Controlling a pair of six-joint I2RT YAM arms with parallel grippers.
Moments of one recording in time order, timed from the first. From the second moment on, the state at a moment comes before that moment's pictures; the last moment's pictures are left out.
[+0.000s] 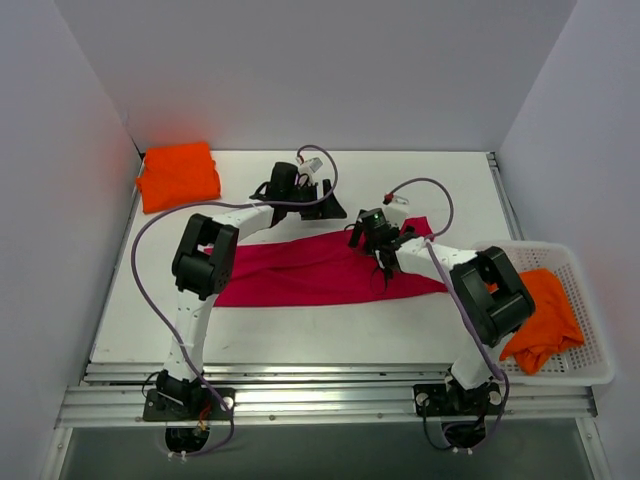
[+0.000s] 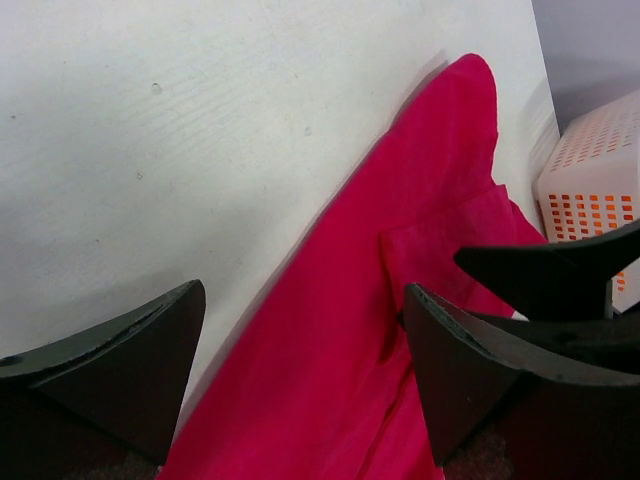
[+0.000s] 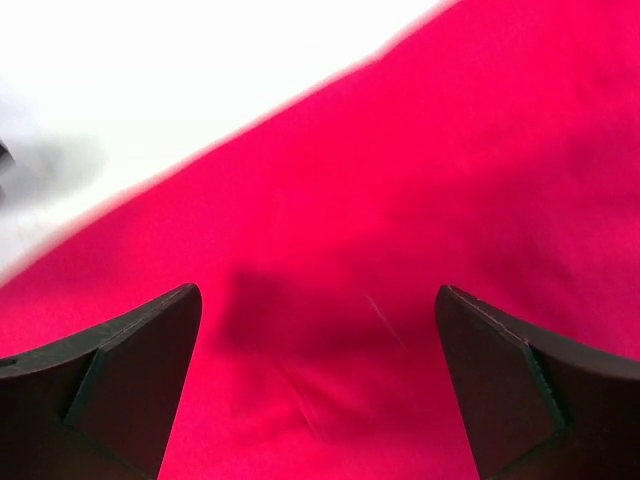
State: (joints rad) left arm -0.45 2.31 1.70 0.05 0.60 -0.52; right arm 0.52 1.72 0.91 -0.06 0.47 0.71
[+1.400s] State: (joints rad) left arm -0.39 2.34 1.67 0.12 0.64 -0.55; right arm 0.45 1.89 1.00 0.07 0.46 0.69
